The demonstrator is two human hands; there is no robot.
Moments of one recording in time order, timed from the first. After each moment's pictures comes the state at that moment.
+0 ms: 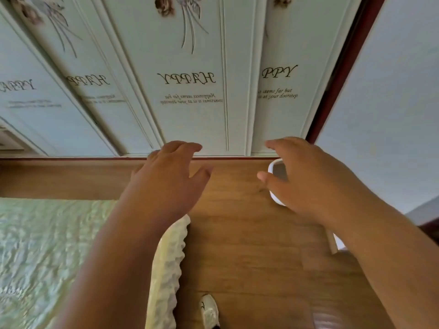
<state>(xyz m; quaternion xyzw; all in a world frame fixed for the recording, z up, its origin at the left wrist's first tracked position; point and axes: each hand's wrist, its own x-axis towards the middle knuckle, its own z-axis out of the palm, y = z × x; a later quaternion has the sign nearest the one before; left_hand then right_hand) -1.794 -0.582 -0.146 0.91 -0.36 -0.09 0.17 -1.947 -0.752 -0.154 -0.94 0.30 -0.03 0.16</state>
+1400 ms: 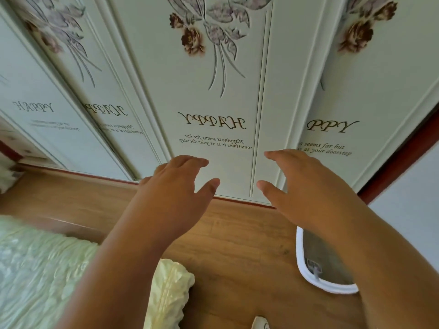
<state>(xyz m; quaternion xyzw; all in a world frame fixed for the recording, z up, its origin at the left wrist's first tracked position) -1.513 -0.801 -0.141 0.94 -0.31 -0.08 0.14 -1.632 -0.994 -0.155 -0.96 0.22 -0.04 0.18</state>
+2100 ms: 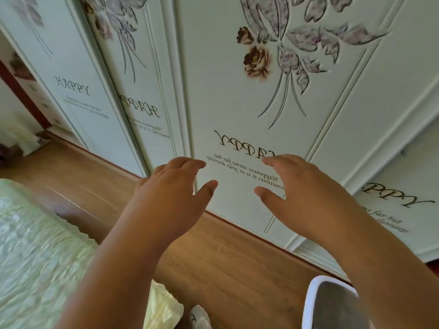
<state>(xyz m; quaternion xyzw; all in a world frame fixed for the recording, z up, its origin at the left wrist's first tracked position) -1.334 -0.808 -0.153 0.96 -0.19 -0.06 0.18 -1.408 -1.020 -0.139 -0.99 0.10 -0.01 0.13</state>
